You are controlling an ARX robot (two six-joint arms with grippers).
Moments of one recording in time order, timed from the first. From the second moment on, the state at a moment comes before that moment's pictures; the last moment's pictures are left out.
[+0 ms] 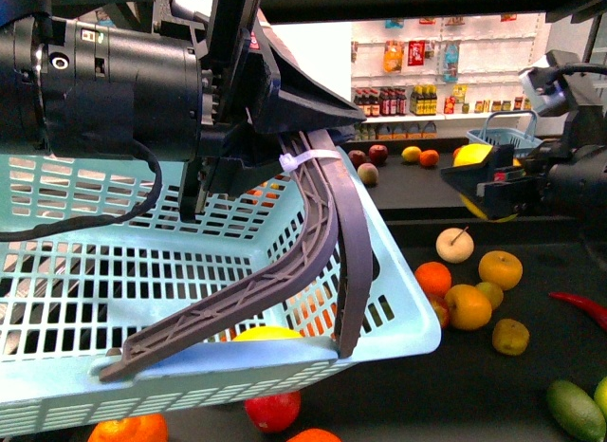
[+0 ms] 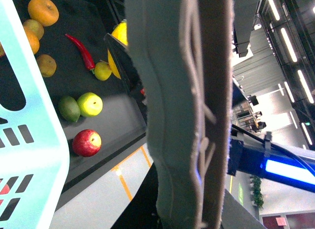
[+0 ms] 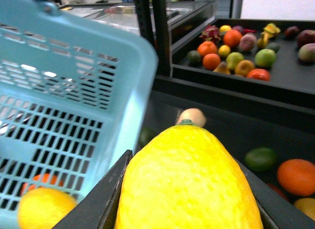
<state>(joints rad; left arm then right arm) -0.35 1.67 1.05 0.41 0.83 -0.77 0.02 1.92 0.98 0.84 -0.53 0.01</state>
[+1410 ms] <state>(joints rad) -0.35 1.67 1.05 0.41 0.83 -0.78 -0.05 0.96 0.51 0.50 -0.18 -0.09</state>
